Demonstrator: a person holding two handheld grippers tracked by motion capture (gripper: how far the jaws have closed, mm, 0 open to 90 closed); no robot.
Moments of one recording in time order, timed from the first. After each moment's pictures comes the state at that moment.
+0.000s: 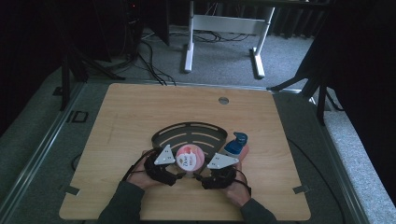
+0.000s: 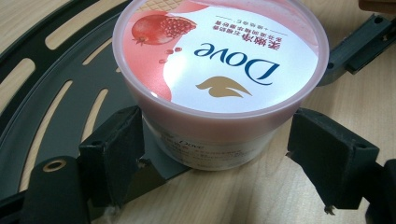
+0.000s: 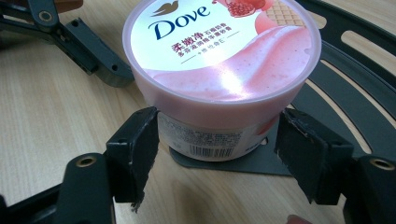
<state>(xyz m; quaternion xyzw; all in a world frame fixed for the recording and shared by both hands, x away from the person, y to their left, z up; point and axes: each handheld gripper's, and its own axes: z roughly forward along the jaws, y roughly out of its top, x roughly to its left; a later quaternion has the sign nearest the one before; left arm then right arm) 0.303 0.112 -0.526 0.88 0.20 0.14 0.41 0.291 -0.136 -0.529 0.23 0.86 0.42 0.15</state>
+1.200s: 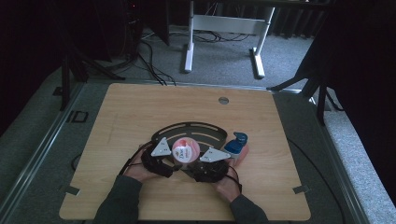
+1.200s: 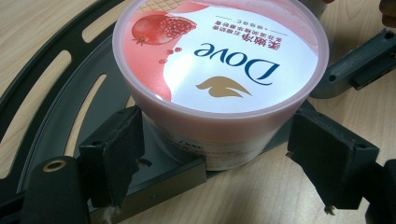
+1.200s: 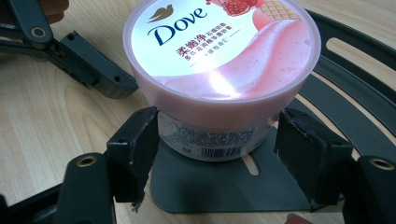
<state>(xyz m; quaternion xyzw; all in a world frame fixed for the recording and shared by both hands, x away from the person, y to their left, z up) 0.326 0.126 -0.527 0.88 0.22 0.14 0.40 0.305 -0.111 -0.532 0.27 0.85 0.42 0.17</state>
